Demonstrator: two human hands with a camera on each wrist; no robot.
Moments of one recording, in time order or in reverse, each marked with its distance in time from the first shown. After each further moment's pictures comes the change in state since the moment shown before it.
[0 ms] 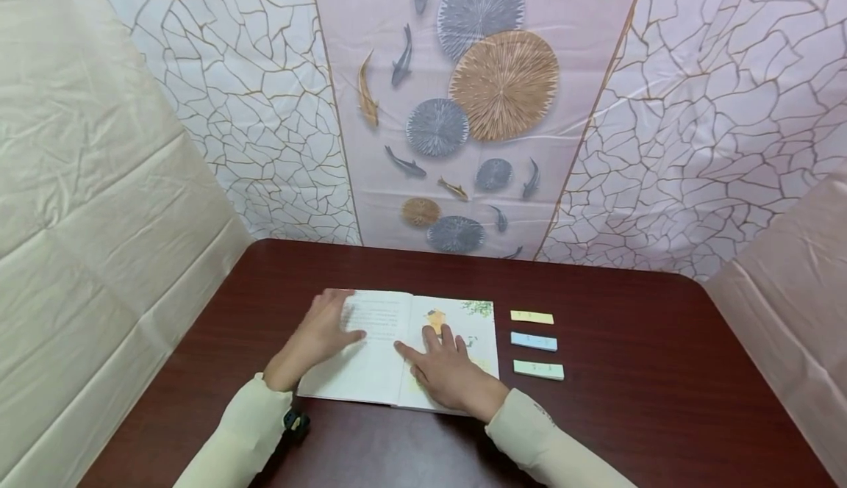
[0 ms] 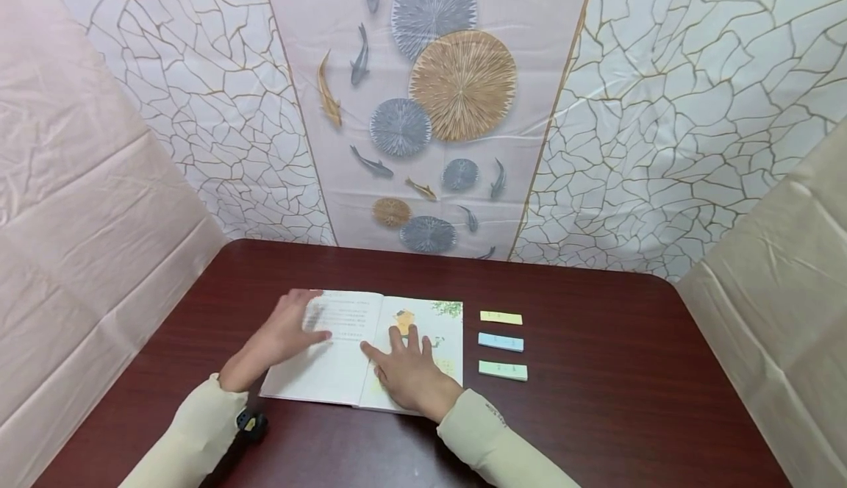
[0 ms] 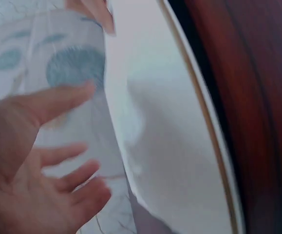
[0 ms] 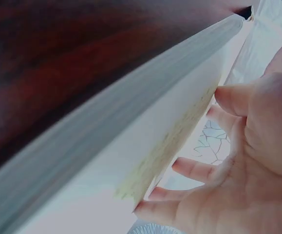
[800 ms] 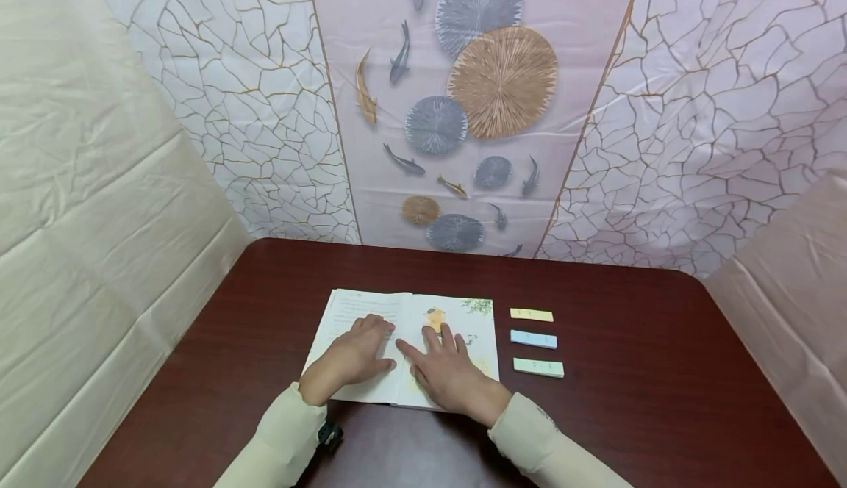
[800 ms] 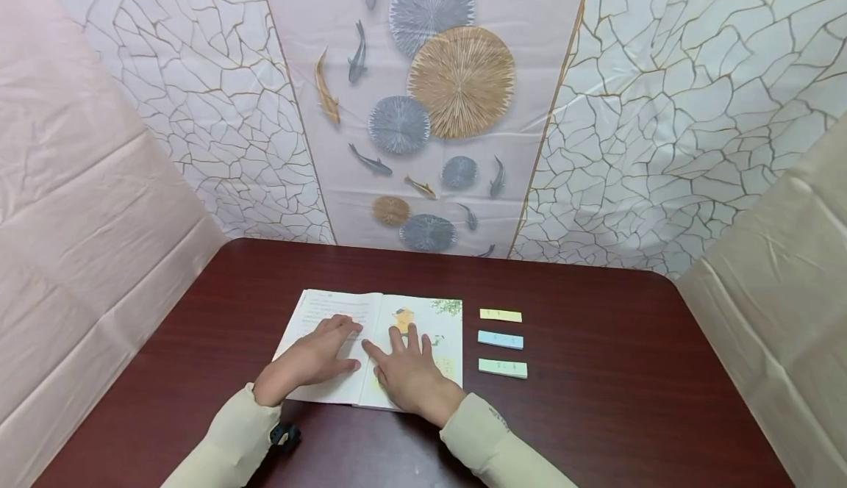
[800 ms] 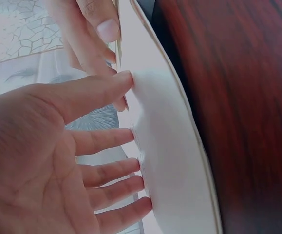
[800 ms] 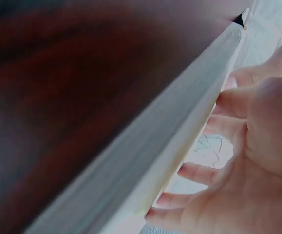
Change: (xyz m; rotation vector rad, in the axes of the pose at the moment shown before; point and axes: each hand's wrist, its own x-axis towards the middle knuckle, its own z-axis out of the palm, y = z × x) left_hand -0.011 0.053 0.034 0.157 -0.293 0.024; right_hand -0.005 0.001 0.006 -0.008 0.064 0.005
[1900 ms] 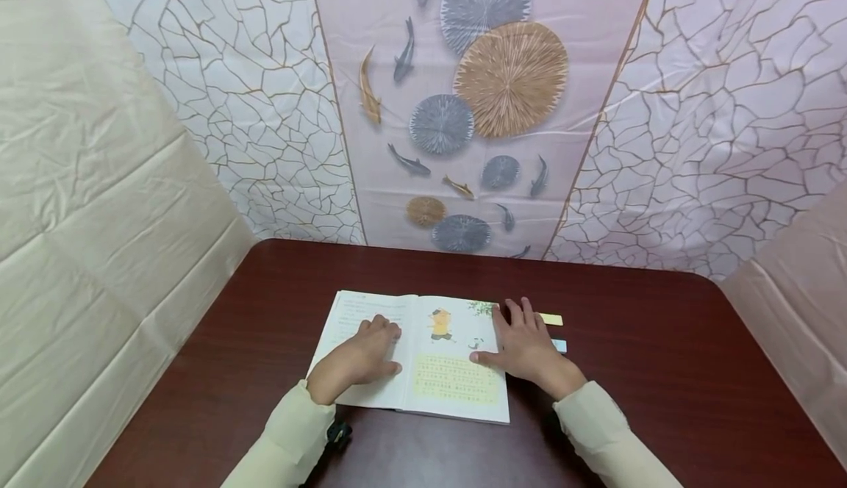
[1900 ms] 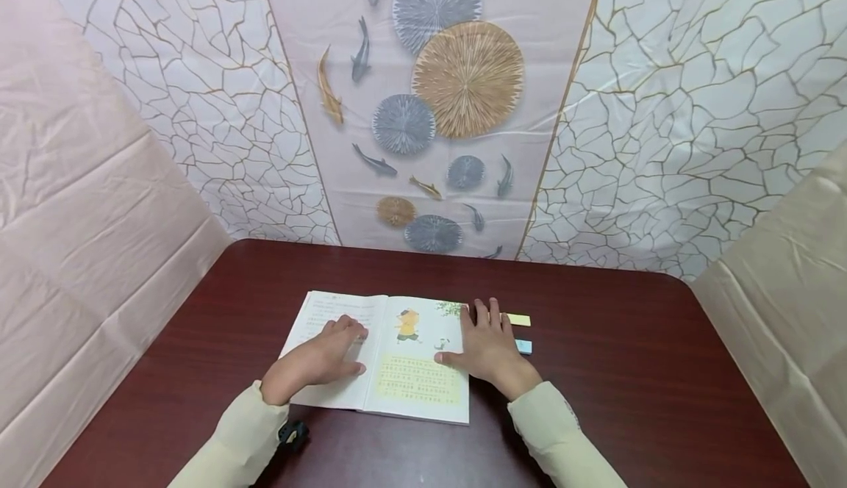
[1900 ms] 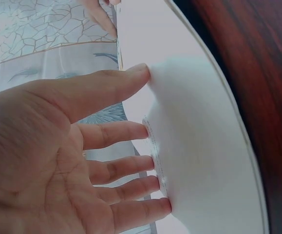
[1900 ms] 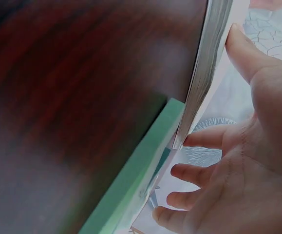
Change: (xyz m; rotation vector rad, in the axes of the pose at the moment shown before) left_hand 0.007 0.006 -0.007 -0.021 -0.071 -0.022; right_hand -0.017 0.103 -0.022 0.124 -0.023 0.337
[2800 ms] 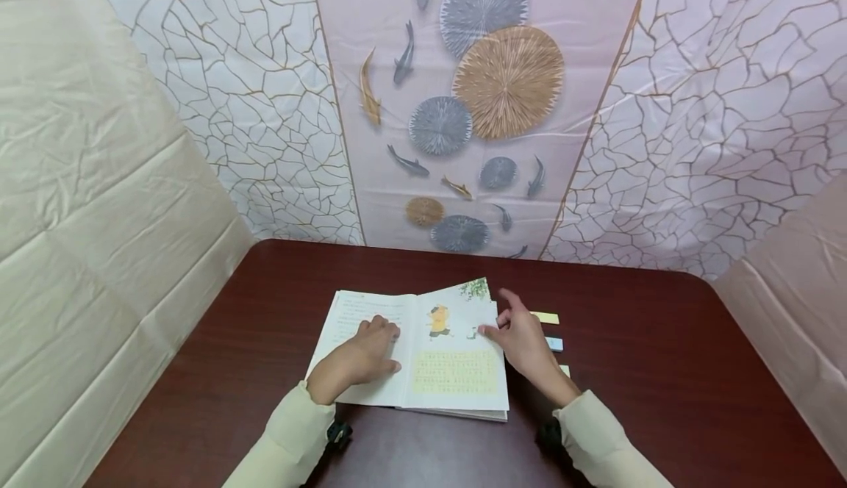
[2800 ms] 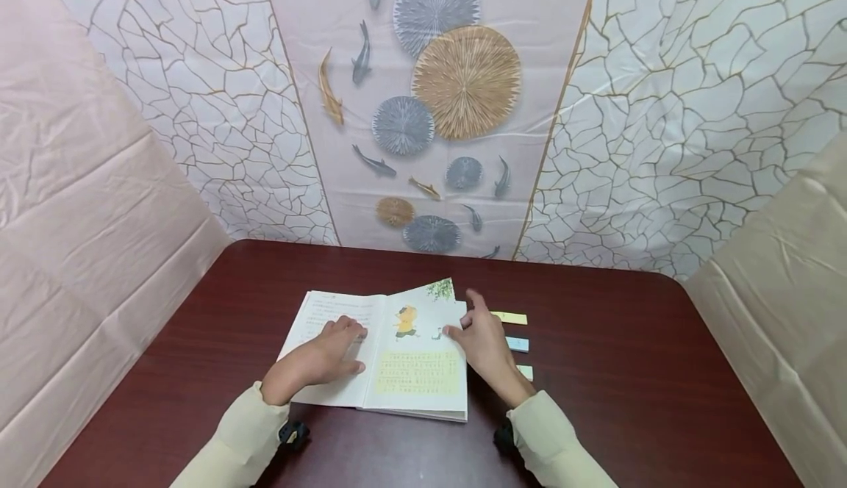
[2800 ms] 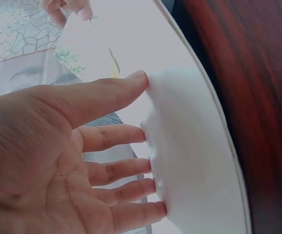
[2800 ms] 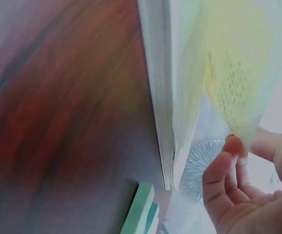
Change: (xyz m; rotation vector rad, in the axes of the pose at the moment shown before) left_hand -0.001 0.001 0.003 -0.024 -0.008 -0.020; right_hand -0.008 -0.014 -0.004 0.584 0.314 0.071
